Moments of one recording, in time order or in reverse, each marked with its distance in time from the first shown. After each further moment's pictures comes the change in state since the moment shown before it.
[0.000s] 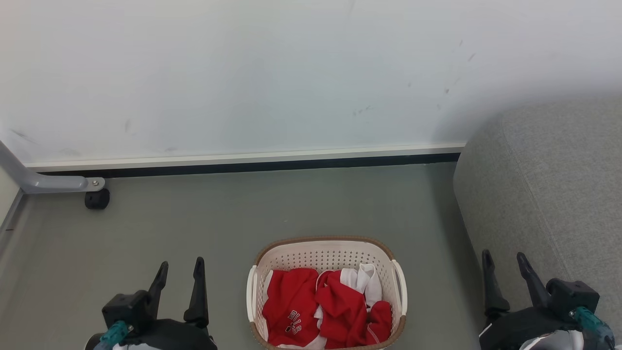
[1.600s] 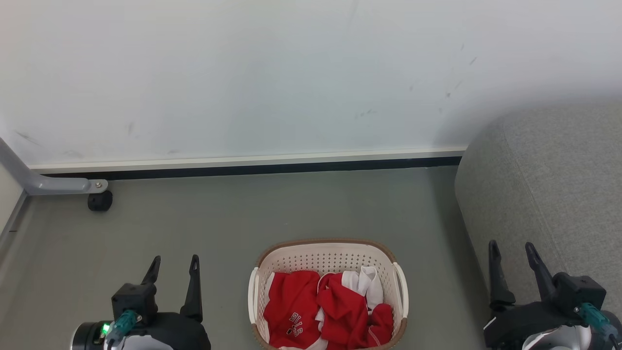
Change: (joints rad) left arm -0.011 0.005 0.034 -0.012 0.223 0.034 0.081; right arm 0.003 0.003 -0.029 -0.053 -0.081 -0.021 0.002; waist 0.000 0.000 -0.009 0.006
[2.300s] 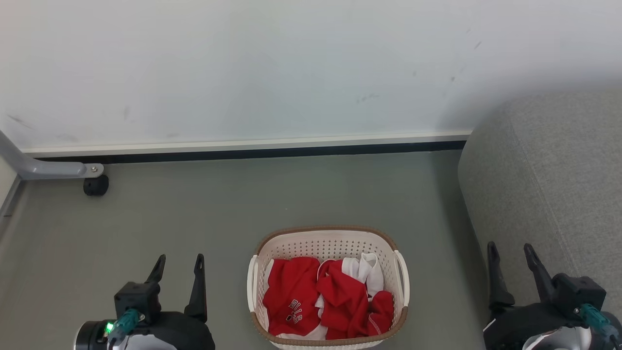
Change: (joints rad) left arm 0.020 -0.004 -0.001 -0.058 0.003 0.000 0.042; right arm 0.017 0.000 0.001 -0.025 -0.003 0.000 0.022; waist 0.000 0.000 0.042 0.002
